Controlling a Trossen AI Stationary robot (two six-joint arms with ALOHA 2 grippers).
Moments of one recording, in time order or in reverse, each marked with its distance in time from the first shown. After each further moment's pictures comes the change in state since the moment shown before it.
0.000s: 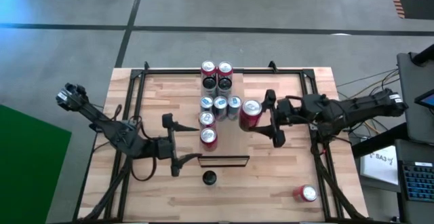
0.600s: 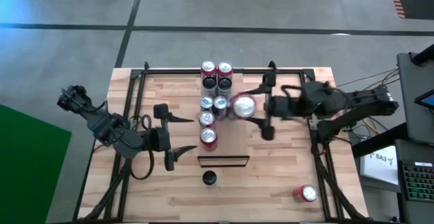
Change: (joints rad) left arm -0.006 0.083 0.445 -0.707 -0.069 -0.238; right arm 0.011 0.208 0.446 -0.163 0.088 -0.498
